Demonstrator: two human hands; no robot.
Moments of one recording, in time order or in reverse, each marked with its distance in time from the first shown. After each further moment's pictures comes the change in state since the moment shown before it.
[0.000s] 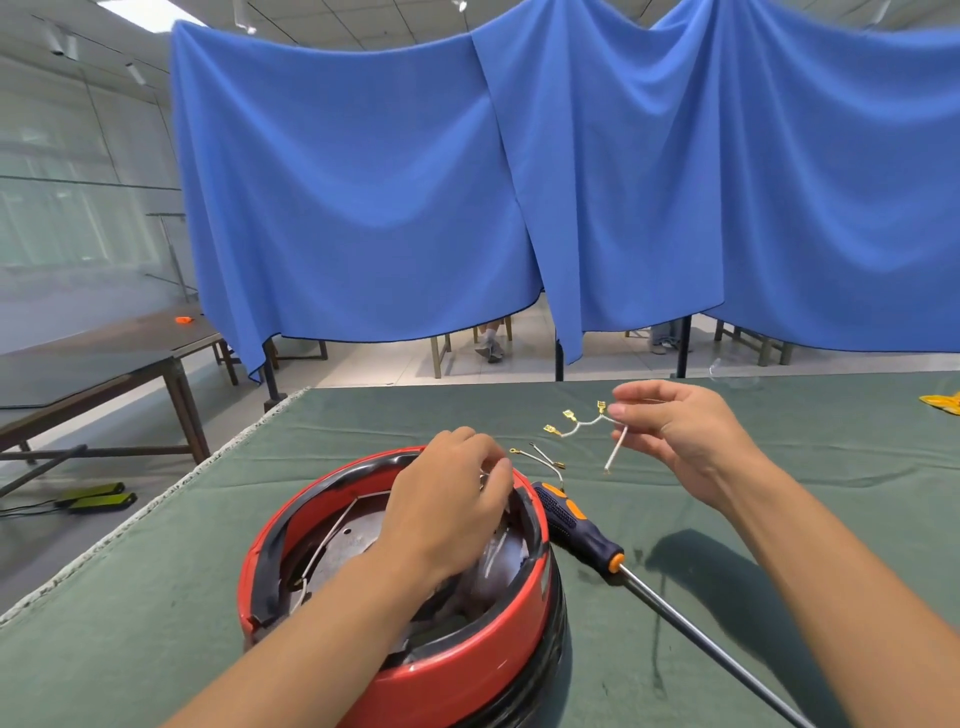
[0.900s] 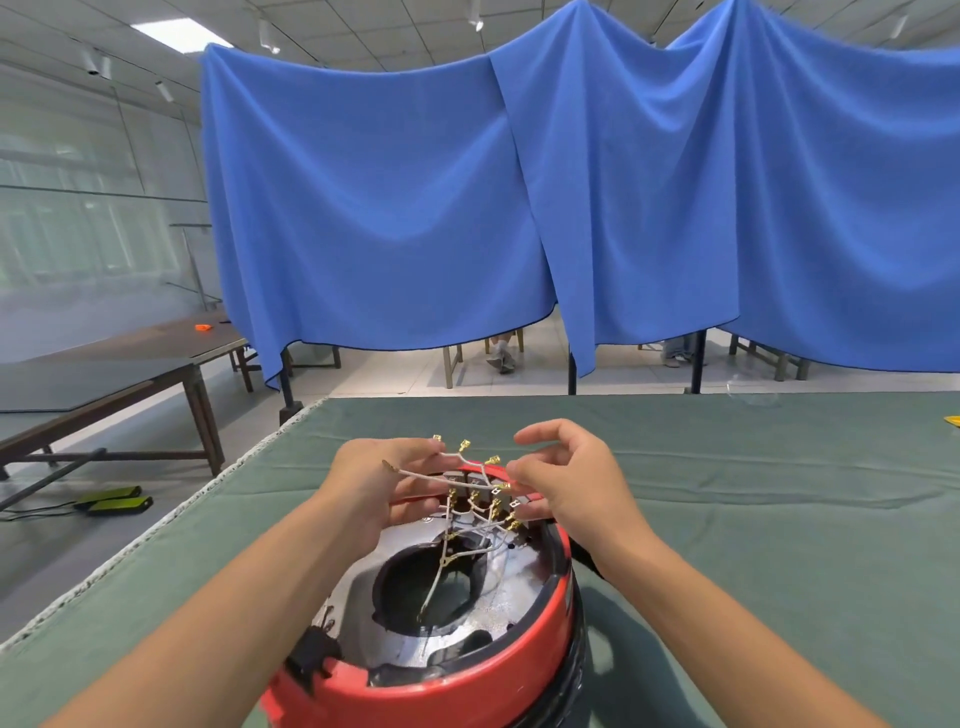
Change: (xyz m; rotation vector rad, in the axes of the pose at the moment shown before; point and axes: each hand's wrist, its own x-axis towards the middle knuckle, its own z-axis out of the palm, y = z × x) left_hand 0.013 -0.035 -0.051 -1.059 -0.041 -0.871; right_hand -0.046 0.026 0.086 -0.230 -0.183 -0.110
